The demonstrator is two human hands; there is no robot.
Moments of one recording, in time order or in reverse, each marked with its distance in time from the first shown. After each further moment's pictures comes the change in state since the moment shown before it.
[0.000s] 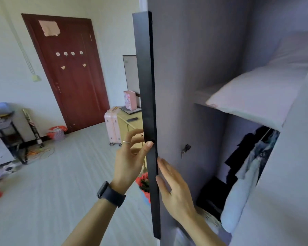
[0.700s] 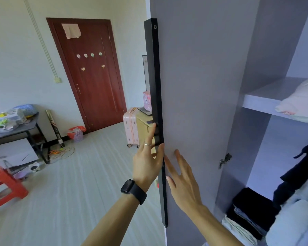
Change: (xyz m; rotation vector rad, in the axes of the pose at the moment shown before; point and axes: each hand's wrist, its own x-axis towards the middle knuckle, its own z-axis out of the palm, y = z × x) left_hand 0.075 -0.112 -0.084 0.291 0.038 0.027; right_hand 0.088 0.007 0.157 -0.365 -0.100 -0.047
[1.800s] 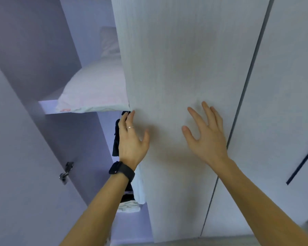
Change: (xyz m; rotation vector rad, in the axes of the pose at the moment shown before) left_hand -0.112 0.275 0.325 -0.484 -0.585 0.381; right_hand -0.224 0.148 -0.436 -0.719 0.536 0.793
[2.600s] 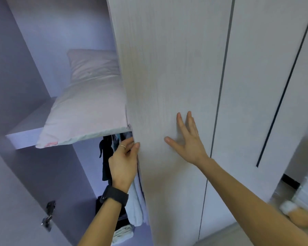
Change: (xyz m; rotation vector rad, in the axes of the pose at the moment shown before) left_hand 0.011 -0.014 -0.050 -0.439 -0.182 -0.253; right_hand 0.006 -0.035 0.043 0.156 -0.094 0.203
